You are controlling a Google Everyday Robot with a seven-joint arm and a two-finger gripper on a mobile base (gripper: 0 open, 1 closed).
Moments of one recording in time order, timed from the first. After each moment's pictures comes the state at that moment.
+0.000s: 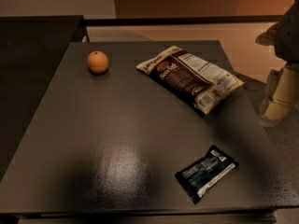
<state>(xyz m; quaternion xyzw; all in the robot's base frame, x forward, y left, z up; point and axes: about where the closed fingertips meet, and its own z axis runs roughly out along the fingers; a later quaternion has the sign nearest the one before) 0.438 -0.217 0.976 -0.60 0.78 -0.03 0.16</state>
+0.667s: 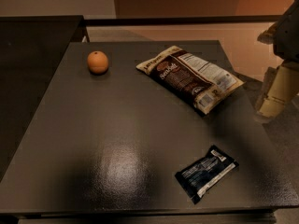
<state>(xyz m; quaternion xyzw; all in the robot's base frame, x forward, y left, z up) 0.444 -0.217 0.976 -0.58 0.79 -0.04 0.17</state>
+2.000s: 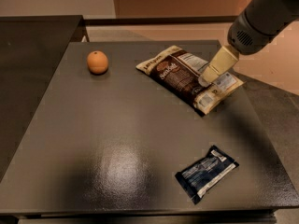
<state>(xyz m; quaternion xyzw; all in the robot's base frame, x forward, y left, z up) 0.572 -0.201 0.922 -0.39 0.90 0.01 0.22</state>
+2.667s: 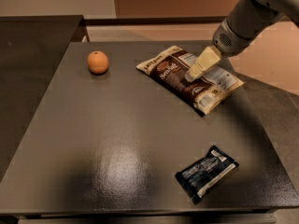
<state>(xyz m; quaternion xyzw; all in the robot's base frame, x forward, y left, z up) 0.621 -0.184 0.877 -0.34 0.92 0.07 0.19</state>
